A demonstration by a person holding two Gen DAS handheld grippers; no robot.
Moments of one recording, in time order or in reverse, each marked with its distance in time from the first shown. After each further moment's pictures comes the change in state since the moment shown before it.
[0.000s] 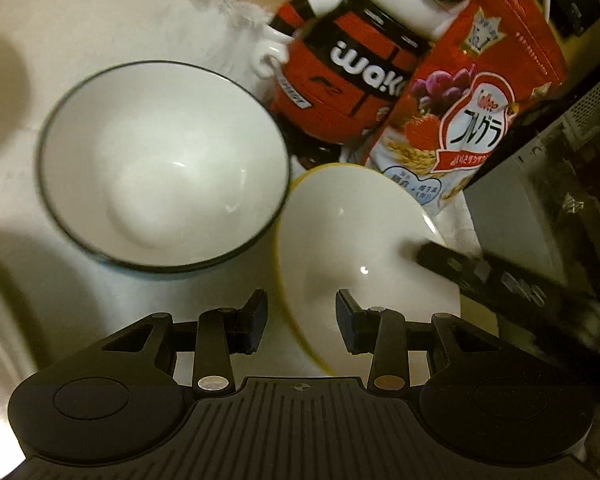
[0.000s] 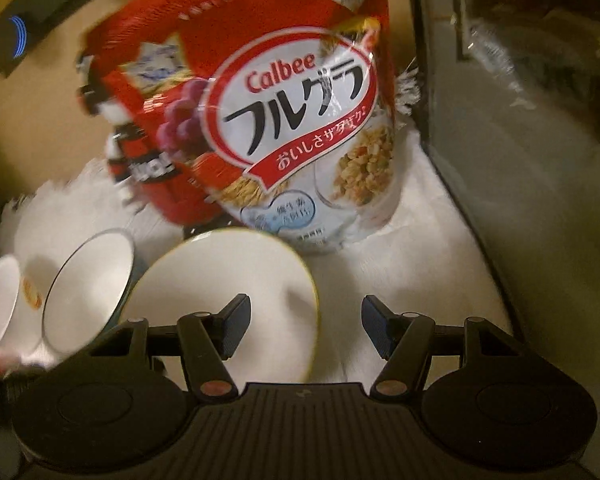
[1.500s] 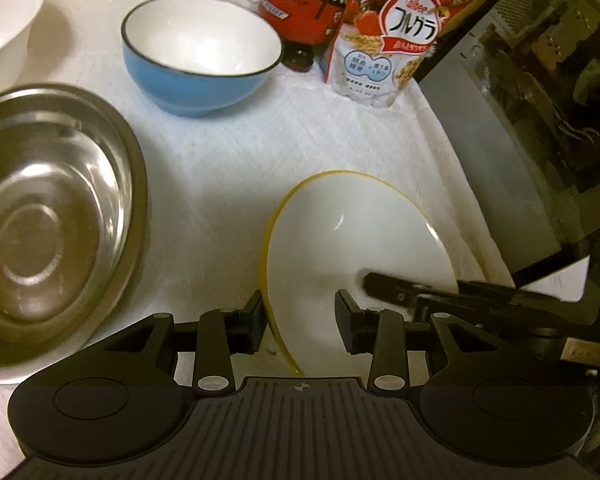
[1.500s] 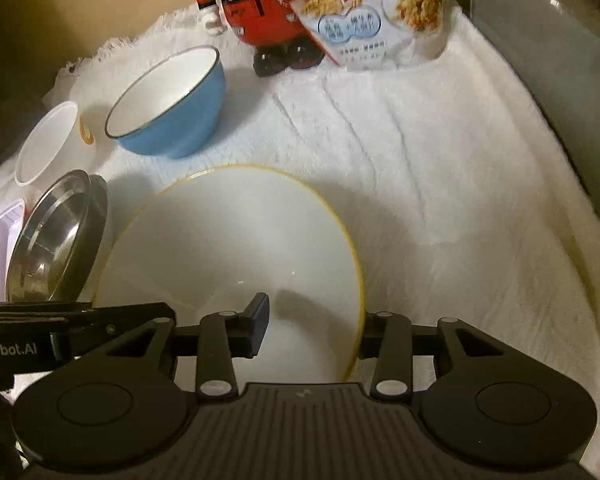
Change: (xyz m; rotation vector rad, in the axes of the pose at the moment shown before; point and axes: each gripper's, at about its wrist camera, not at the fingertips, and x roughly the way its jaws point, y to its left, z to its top) left arm -0.085 0.016 -0.101 0.151 0.116 -0.026; right arm -0.038 0.009 -0.131 -0.117 0.192 0.079
